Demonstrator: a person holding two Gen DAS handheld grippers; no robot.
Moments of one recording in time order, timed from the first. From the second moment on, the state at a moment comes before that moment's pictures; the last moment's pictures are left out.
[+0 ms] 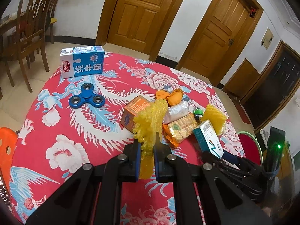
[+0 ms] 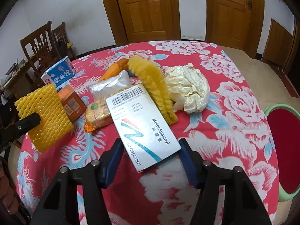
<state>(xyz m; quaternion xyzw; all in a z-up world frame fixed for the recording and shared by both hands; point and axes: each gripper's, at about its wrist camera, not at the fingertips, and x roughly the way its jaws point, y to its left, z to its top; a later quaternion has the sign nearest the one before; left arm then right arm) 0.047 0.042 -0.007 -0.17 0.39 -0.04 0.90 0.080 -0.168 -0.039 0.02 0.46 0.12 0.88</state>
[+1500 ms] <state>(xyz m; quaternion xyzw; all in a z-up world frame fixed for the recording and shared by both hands) 0.071 -0.118 0.043 -0.07 0.38 -0.20 0.90 0.008 -0.343 0.012 0.15 0.39 -0.03 0.91</state>
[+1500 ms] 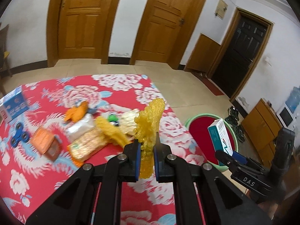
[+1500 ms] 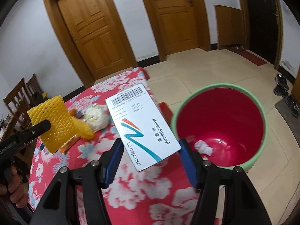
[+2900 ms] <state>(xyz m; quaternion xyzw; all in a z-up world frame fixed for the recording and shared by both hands) 0.108 -0.331 -0.017 0.05 0.45 -0.35 0.82 -0.005 -0.486 -0.029 0.23 0.39 -0.16 0.88</state>
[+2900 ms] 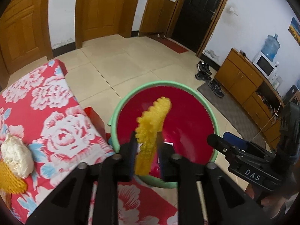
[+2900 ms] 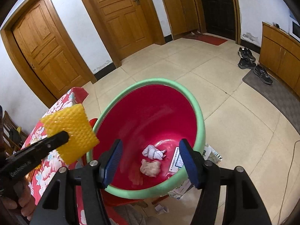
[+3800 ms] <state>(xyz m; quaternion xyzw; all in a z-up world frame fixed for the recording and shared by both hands) 0.081 -0.235 0.016 0.01 0.43 -0.29 0.86 -0.013 -0.438 0.002 0.23 0.36 -0.12 0.90</state>
